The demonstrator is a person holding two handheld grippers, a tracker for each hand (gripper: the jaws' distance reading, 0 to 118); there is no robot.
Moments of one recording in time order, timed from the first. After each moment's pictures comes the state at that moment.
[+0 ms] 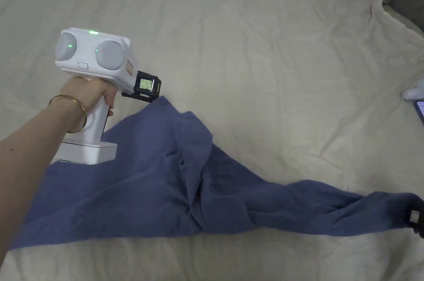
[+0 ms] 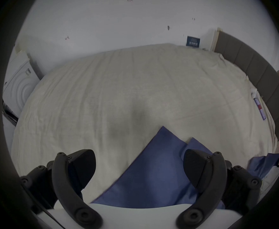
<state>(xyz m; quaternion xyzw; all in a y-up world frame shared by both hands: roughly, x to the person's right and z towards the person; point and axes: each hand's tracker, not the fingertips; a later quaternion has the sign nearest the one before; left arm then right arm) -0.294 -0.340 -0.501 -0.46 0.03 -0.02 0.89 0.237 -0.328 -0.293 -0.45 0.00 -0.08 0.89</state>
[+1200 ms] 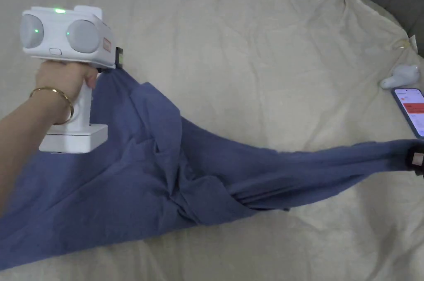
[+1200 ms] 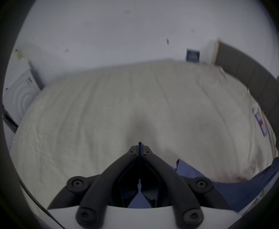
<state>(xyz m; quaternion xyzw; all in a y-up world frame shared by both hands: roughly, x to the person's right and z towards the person) -0.289 -0.278 -0.509 -0.35 0.05 0.00 0.94 0.239 -0.254 -0.330 -0.39 0.02 -0.09 0.92</state>
